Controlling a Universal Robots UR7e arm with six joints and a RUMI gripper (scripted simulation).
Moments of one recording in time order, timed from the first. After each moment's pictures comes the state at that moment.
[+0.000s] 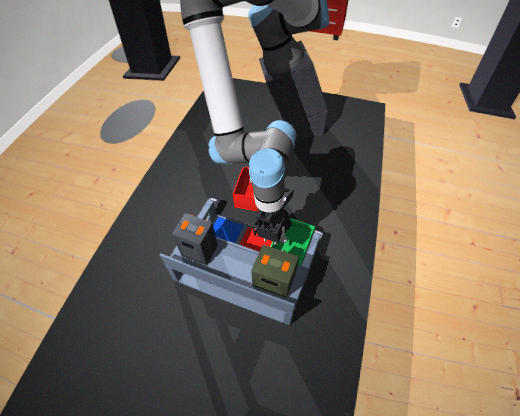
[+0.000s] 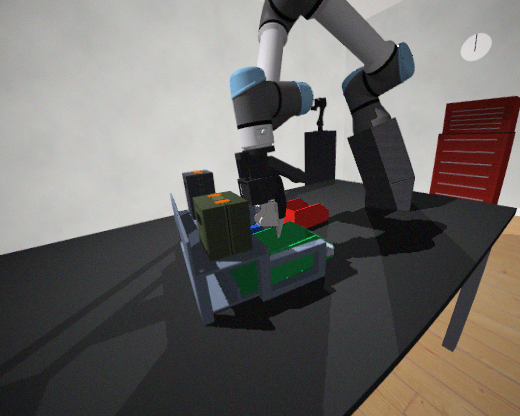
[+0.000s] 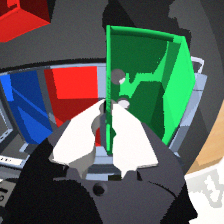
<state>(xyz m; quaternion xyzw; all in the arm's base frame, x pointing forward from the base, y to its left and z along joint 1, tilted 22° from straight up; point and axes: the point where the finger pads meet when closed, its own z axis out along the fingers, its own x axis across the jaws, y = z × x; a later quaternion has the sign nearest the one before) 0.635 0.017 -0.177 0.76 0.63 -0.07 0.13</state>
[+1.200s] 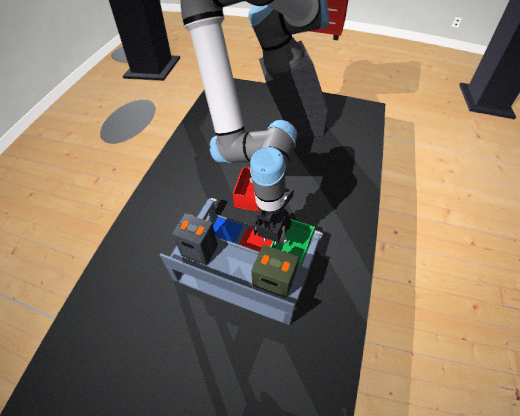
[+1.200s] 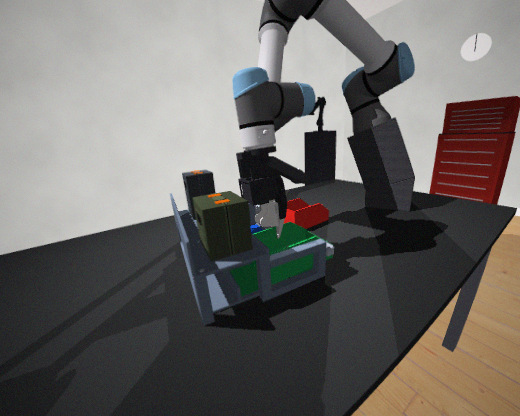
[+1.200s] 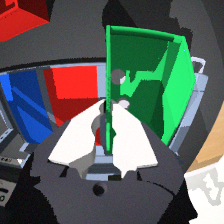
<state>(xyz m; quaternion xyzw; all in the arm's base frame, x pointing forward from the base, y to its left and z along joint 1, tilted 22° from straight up) 0.635 0.016 -0.178 0.76 0.63 -0.06 0.14</state>
